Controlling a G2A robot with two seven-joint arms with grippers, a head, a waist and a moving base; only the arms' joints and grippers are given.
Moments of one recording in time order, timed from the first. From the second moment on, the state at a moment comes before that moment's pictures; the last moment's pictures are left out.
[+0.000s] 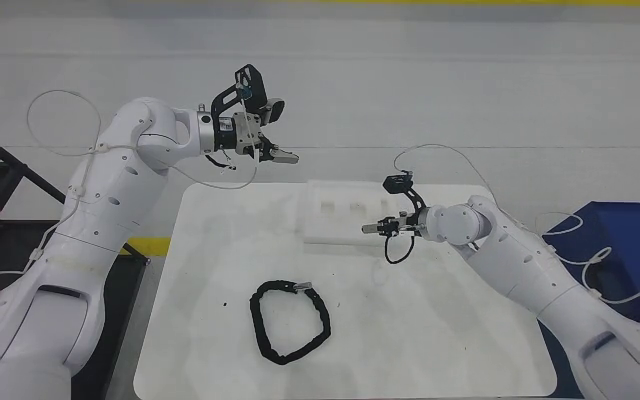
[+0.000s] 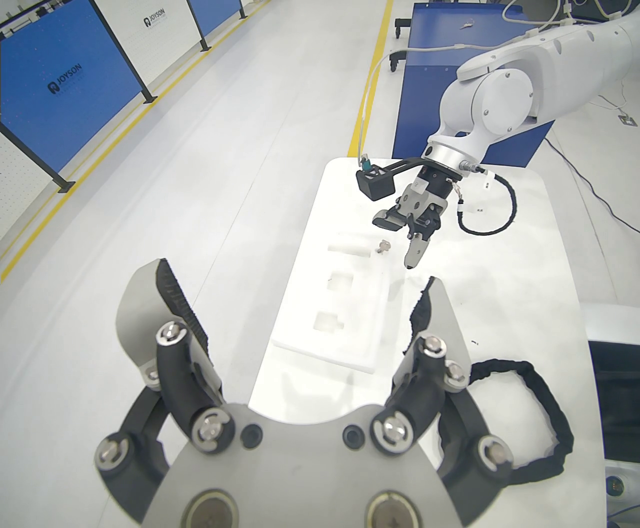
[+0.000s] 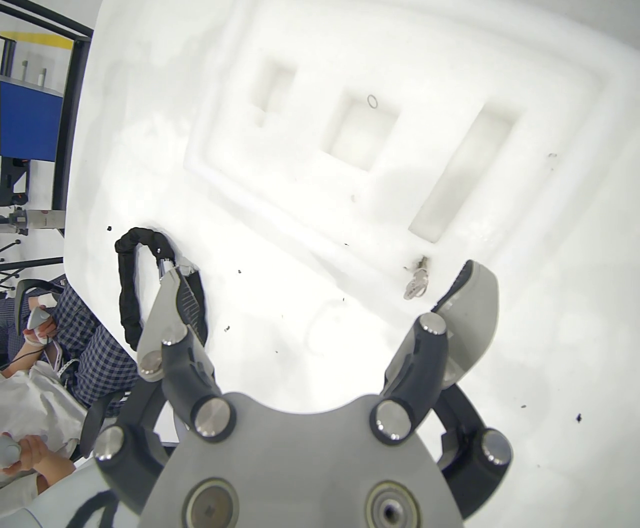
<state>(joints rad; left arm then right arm) 0.41 -0.93 -0.82 -1.14 0.64 -1.01 -0.41 -0.57 -1.10 0.46 -1.06 -0.14 -0.10 0.75</state>
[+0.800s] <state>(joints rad) 0.41 -0.93 -0.82 -1.14 0.64 -1.01 -0.41 -0.58 -1.15 0.46 -1.05 -0.30 0.07 0.84</state>
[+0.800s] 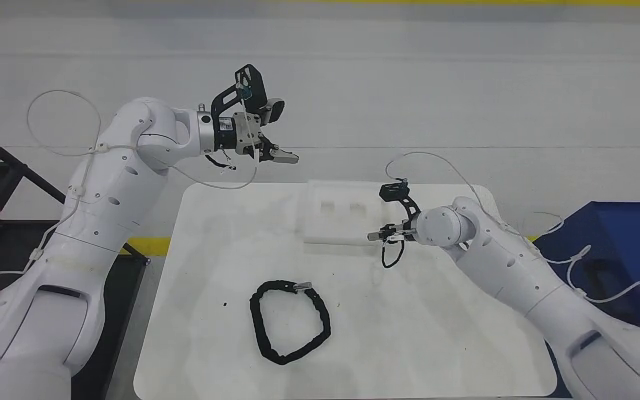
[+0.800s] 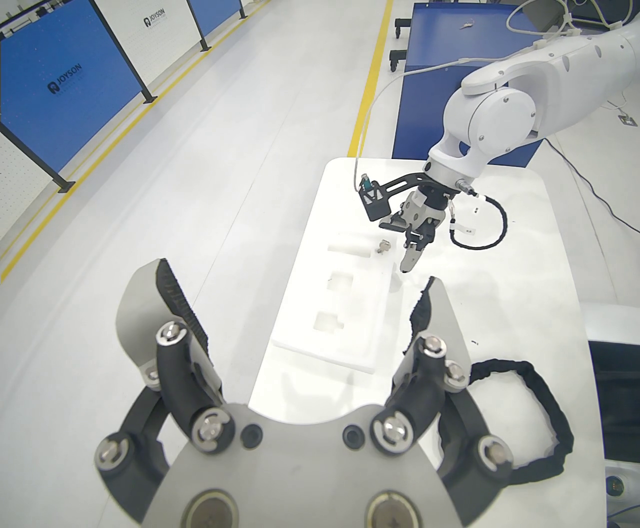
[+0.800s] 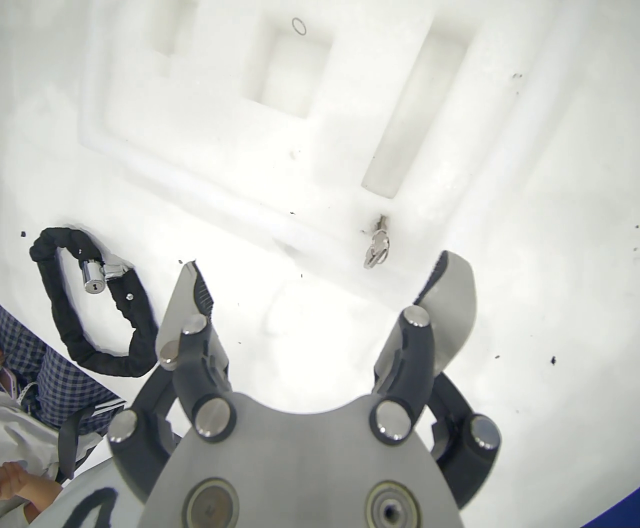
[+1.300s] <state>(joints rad) 0.41 -0.93 -0.82 -1.14 0.64 -1.01 -0.41 -0.57 -1.19 0.47 -1.00 -0.36 0.14 0.86</state>
